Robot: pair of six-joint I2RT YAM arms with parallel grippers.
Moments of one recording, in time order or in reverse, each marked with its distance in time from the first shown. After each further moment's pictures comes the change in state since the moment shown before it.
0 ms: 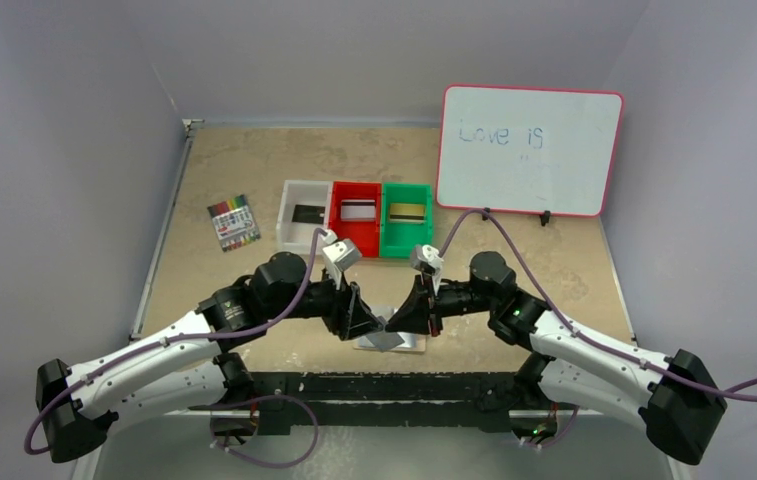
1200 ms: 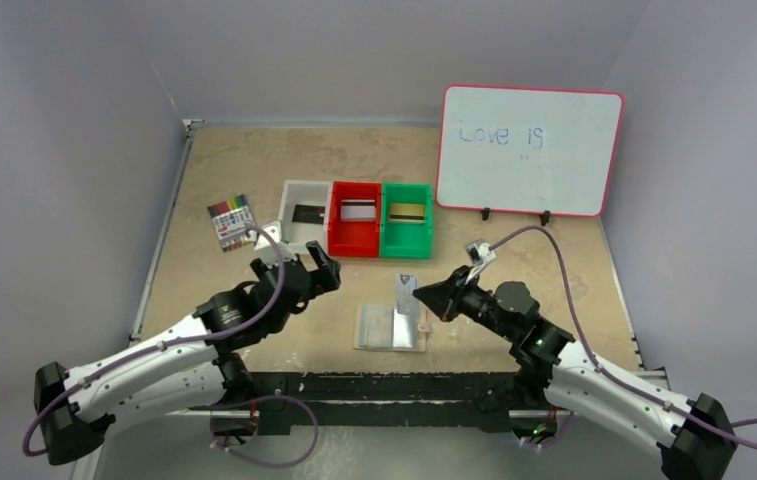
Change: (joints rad) left arm -0.024 0.025 -0.033 -0.220 -1.006 -0.472; right arm 0.001 -0.332 -0.232 -0.080 0.760 0.378
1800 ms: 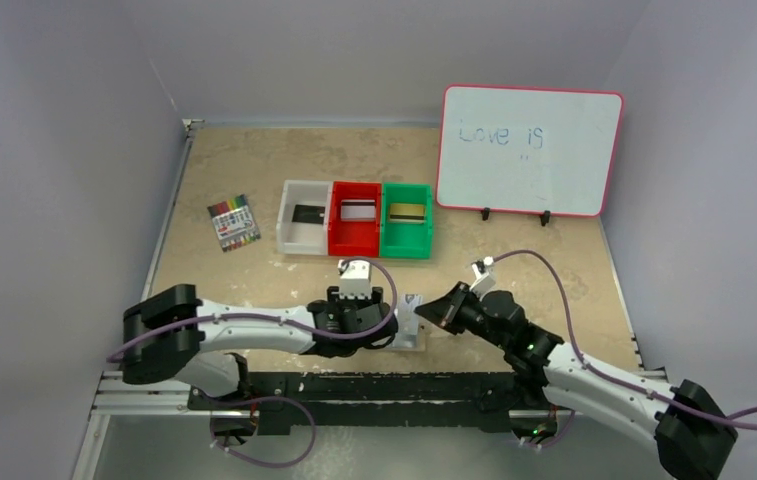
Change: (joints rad) left arm -0.306 0.628 0.104 0.048 -0.058 -0.156; right arm 0.000 0.127 -0.123 0.035 0.027 0.481
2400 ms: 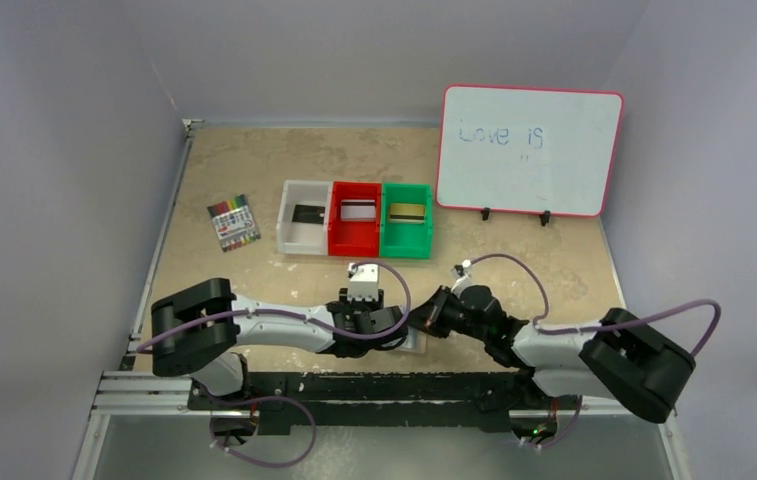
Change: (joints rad) left arm 0.001 0.108 0.036 0.026 -0.032 -0.003; right arm 0.000 0.538 -0.003 0.460 -0.124 0.132
